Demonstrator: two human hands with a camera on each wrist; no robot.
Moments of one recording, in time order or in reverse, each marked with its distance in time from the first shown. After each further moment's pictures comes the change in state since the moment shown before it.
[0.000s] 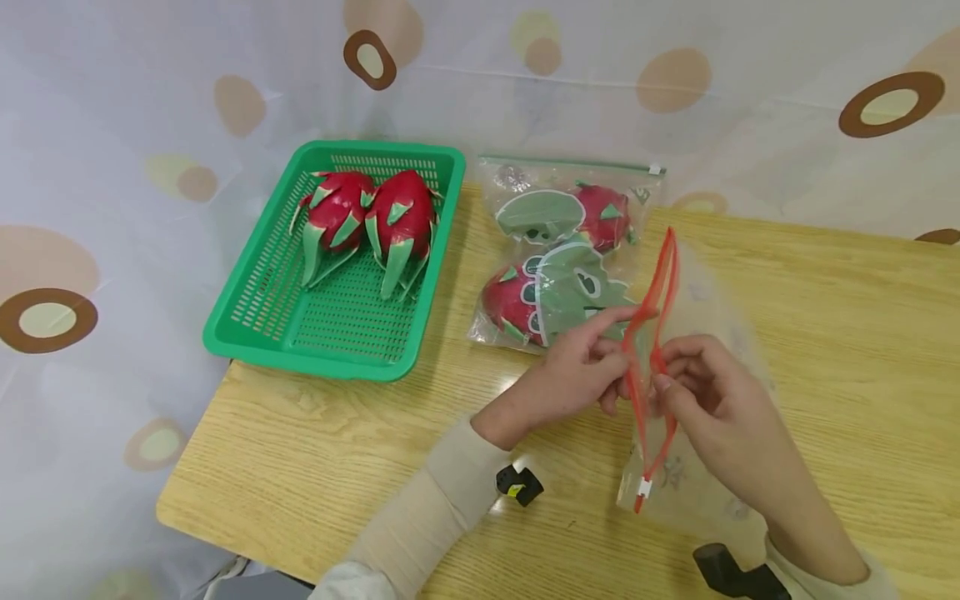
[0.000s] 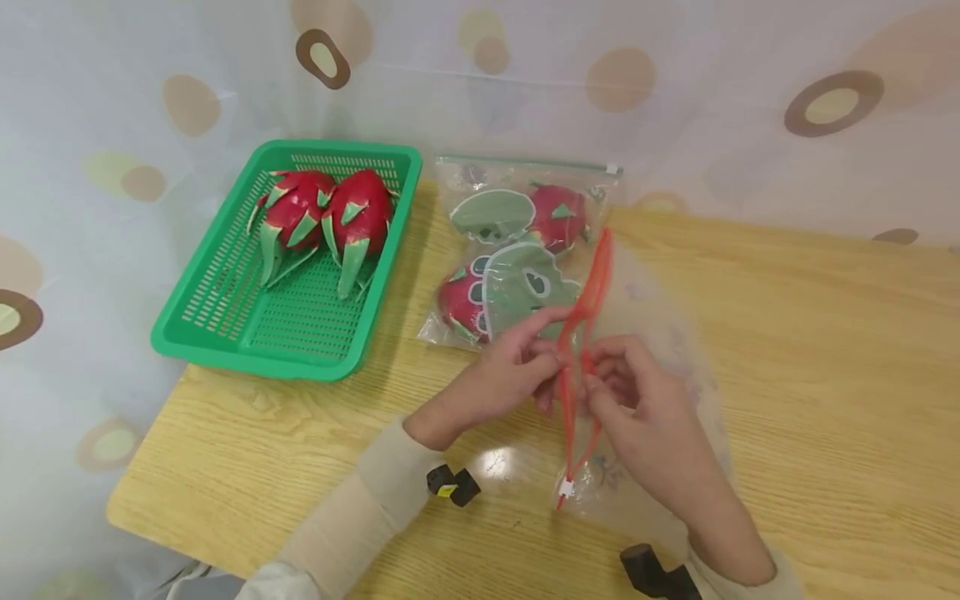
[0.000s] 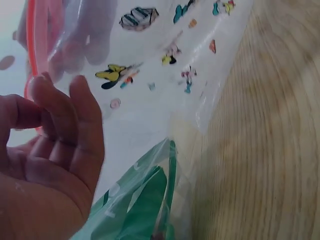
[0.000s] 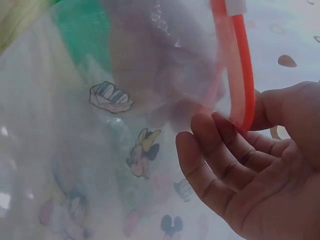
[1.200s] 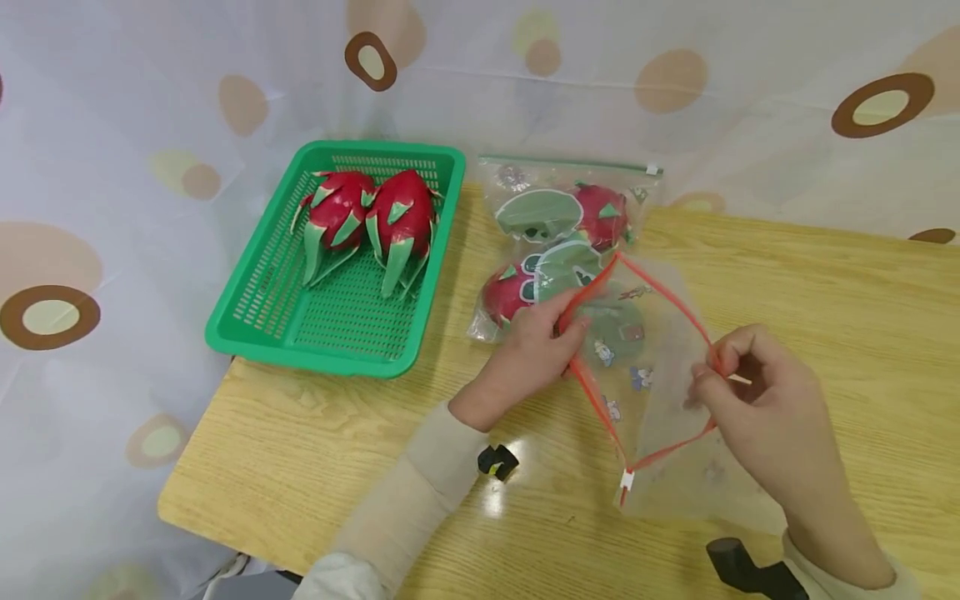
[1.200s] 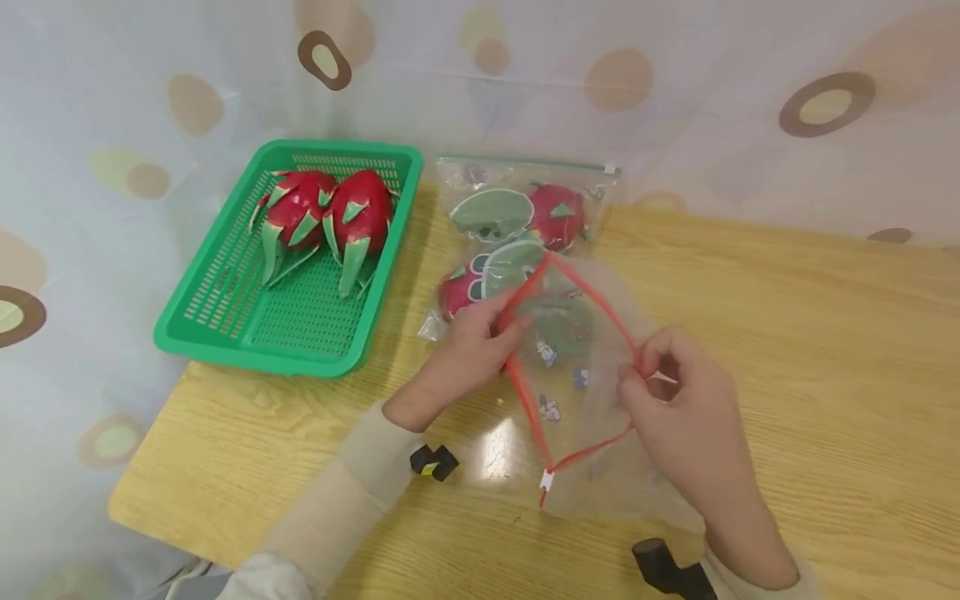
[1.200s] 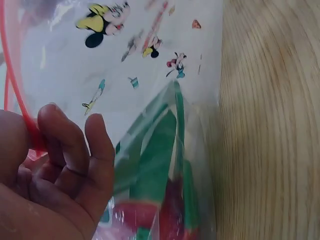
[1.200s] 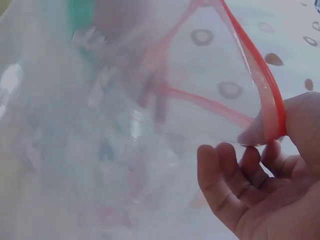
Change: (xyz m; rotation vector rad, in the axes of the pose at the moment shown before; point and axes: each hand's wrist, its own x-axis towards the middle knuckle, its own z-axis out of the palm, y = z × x) left_hand -0.004 0.001 -0.030 0.497 0.289 0.027; right_hand -0.006 -0.010 -0.015 -0.003 0.272 0.108
